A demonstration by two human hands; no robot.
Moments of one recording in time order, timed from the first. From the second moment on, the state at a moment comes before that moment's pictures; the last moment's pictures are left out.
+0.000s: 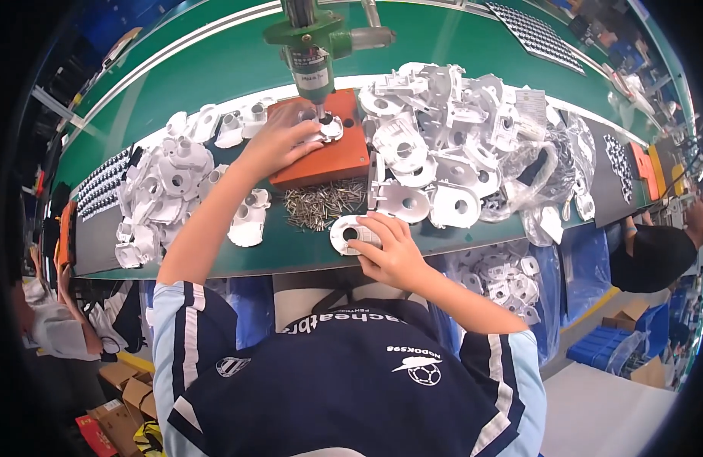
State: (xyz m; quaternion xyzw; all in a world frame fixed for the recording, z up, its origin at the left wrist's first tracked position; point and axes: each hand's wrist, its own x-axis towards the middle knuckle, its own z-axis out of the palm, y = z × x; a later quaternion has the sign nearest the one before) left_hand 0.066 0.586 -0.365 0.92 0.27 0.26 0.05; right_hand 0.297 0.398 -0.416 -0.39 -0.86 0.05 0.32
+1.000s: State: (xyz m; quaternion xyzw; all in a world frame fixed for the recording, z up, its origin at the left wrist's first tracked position) left_hand 0.053 0.572 -0.369 0.92 0.31 0.25 0.00; right_hand 0.320 0.446 -0.322 -0.33 -0.85 0.02 0.41
